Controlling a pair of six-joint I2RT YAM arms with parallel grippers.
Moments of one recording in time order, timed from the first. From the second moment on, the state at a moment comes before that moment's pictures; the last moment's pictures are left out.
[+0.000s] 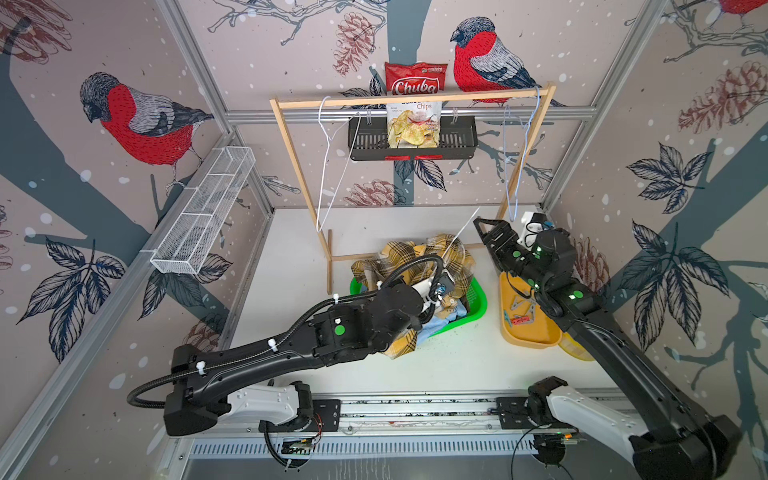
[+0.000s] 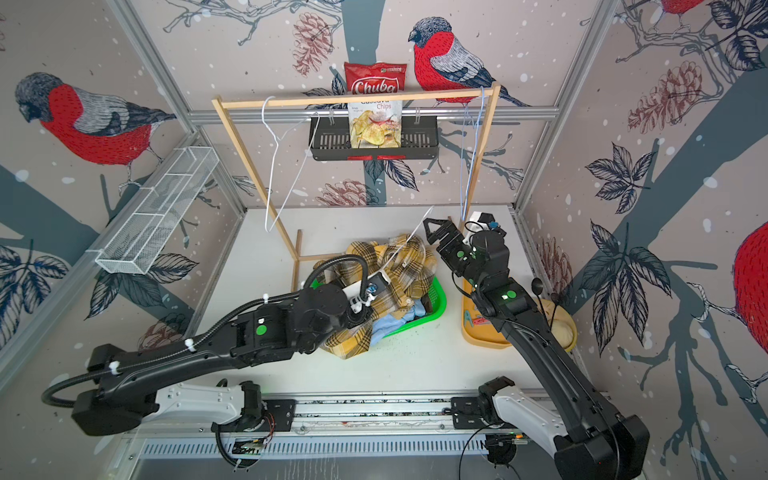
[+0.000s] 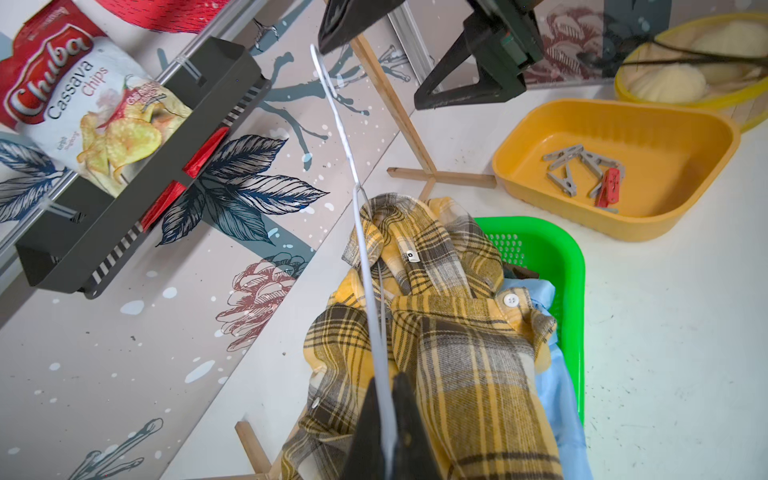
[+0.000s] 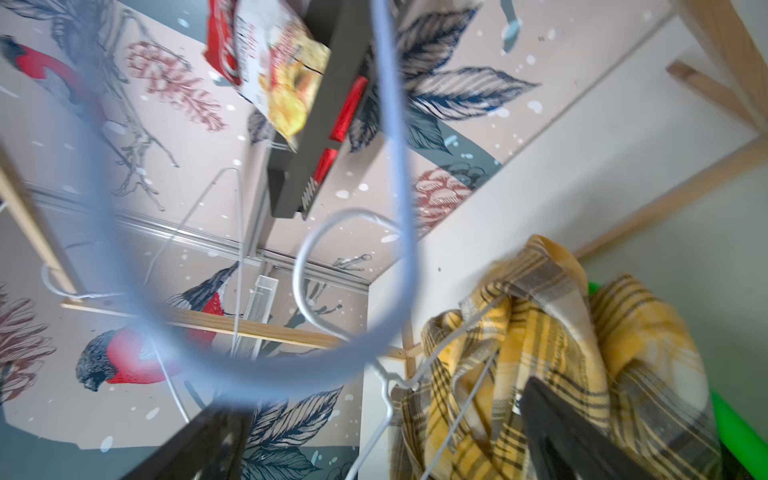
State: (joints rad) left arm -1.27 1.13 1.19 -0.47 -0.59 0.28; right arm 0.42 0.97 0.98 -0.16 -0.10 1.01
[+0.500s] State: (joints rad) left arm -1.27 0.78 1.22 -0.53 -0.56 0.15; right arm 0.39 0.95 1.00 -0.22 -0.01 0.95
